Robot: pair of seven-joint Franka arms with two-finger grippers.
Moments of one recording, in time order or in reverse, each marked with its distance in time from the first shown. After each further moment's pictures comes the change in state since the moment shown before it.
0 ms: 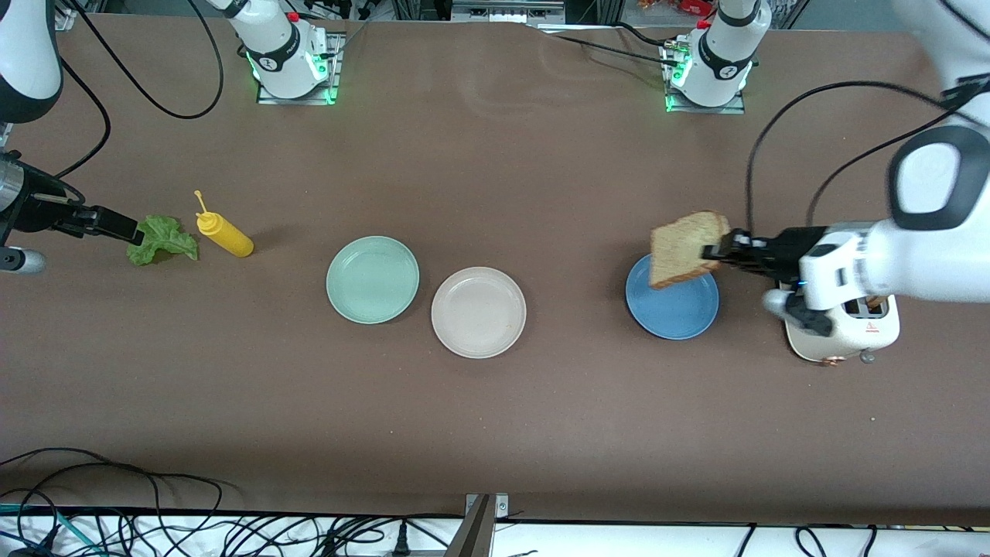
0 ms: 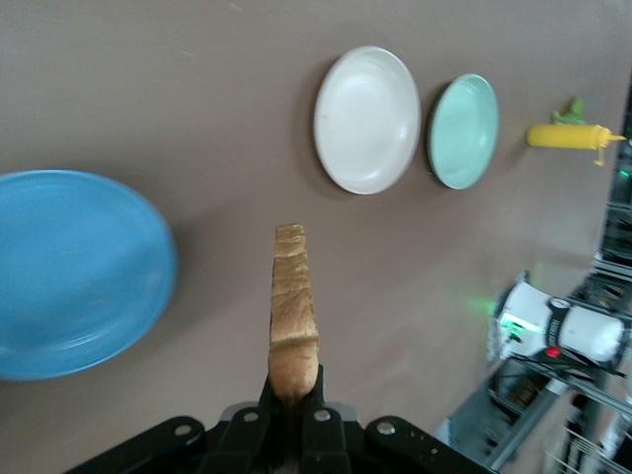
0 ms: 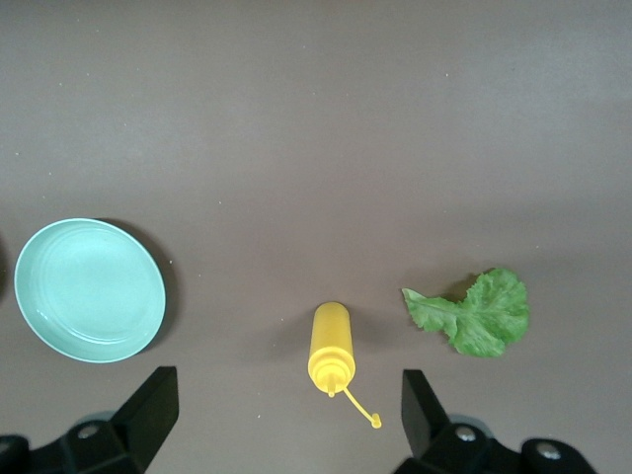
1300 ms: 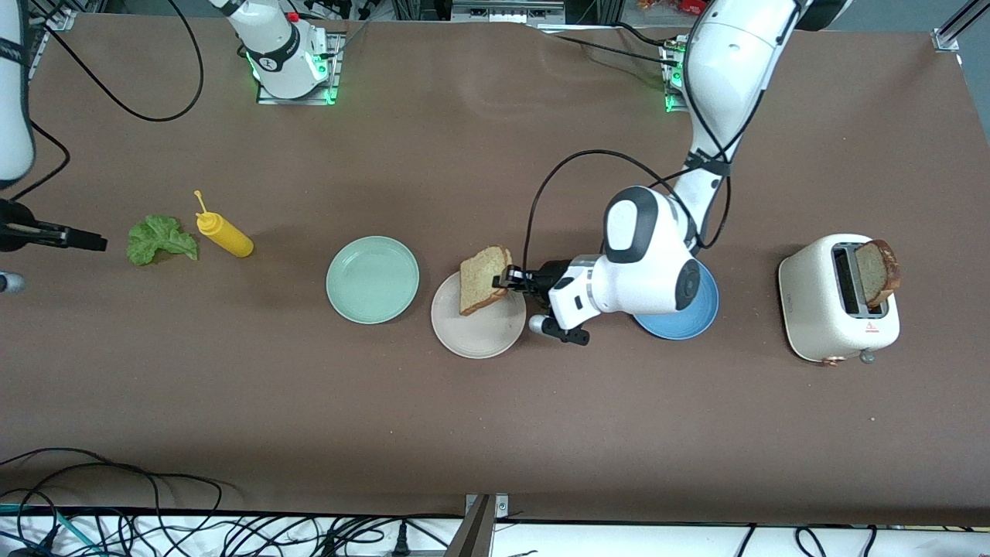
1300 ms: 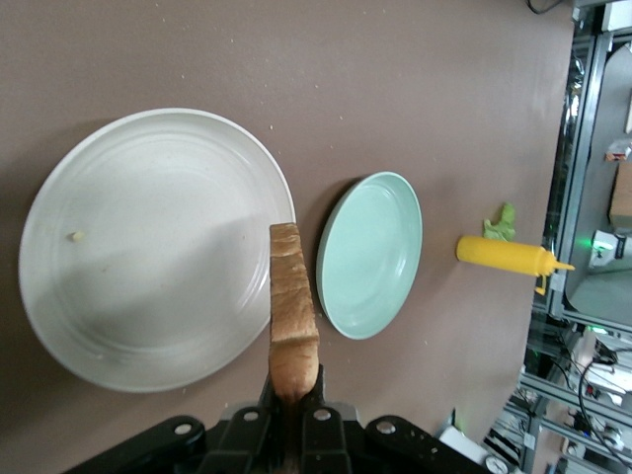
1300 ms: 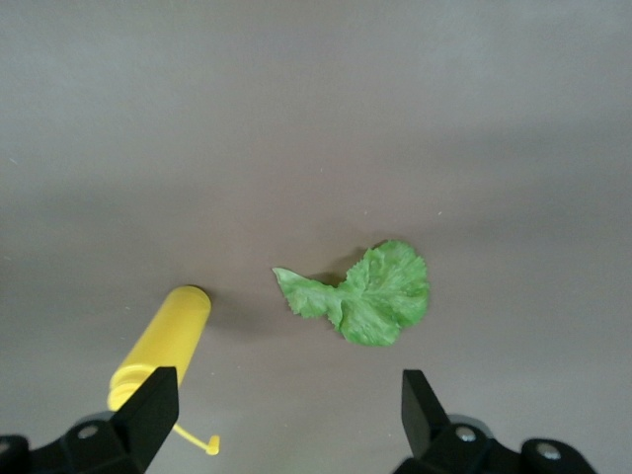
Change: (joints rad) left arm -0.402 0.289 -0.003 0.004 -0.387 0.608 -0.095; right arm -0.174 0.158 -0.016 -0.064 -0.100 0.056 -0.169
